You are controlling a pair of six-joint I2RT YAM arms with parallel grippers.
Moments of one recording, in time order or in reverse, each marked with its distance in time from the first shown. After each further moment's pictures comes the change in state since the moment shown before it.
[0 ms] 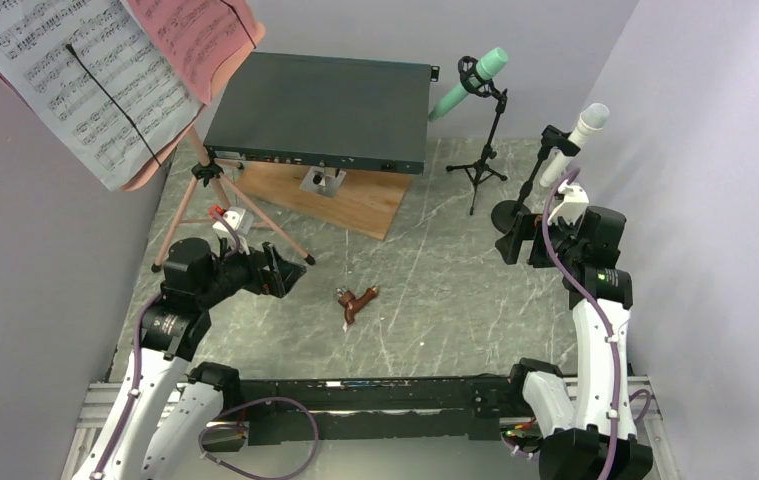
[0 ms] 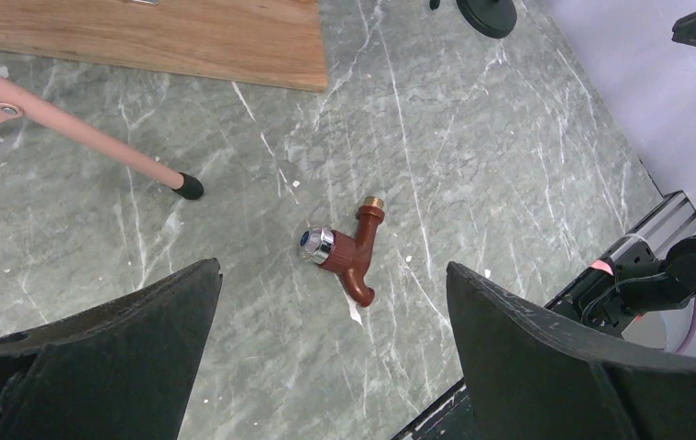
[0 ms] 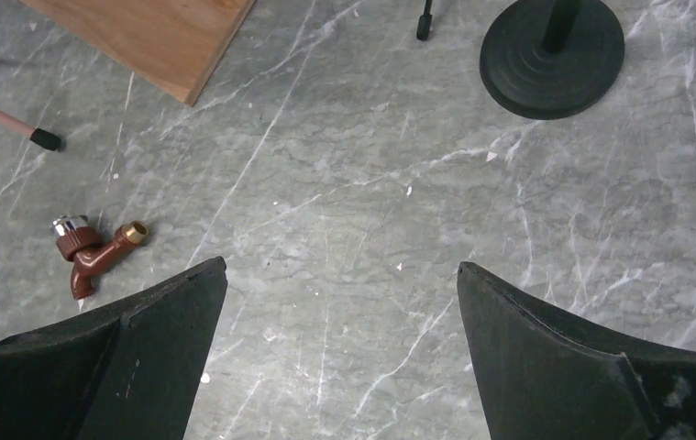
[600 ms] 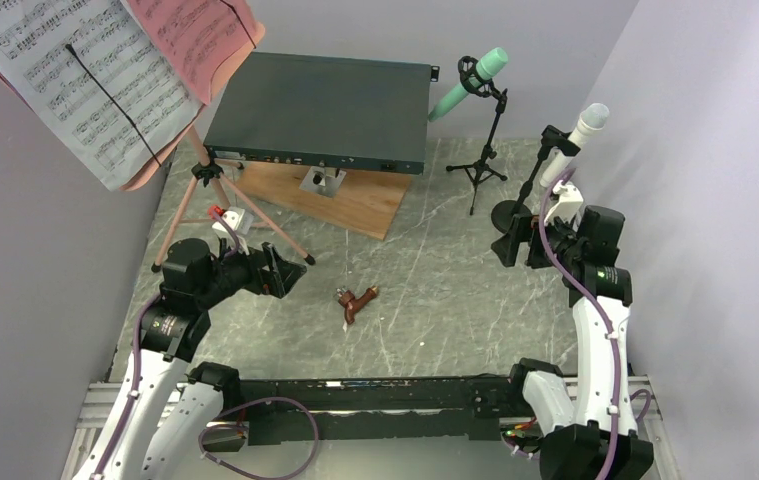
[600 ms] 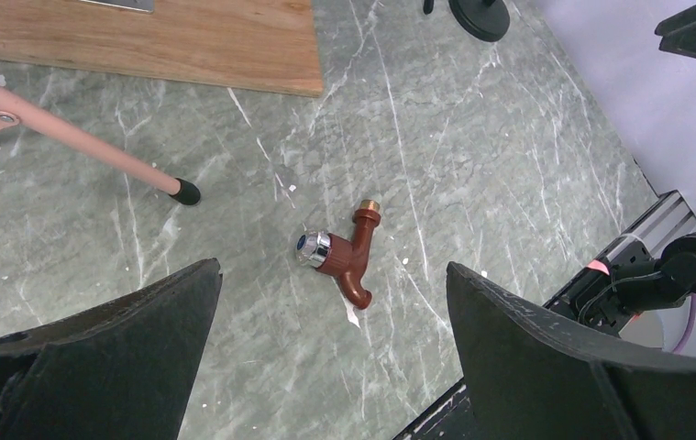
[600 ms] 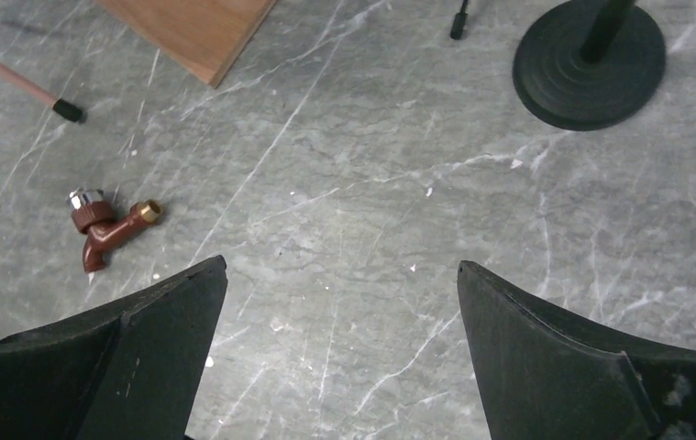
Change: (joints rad) left arm 0.000 -0.007 0.000 0.008 0.009 0.000; right arm 0.000 0.011 0.000 -0.004 -0.056 -0.032
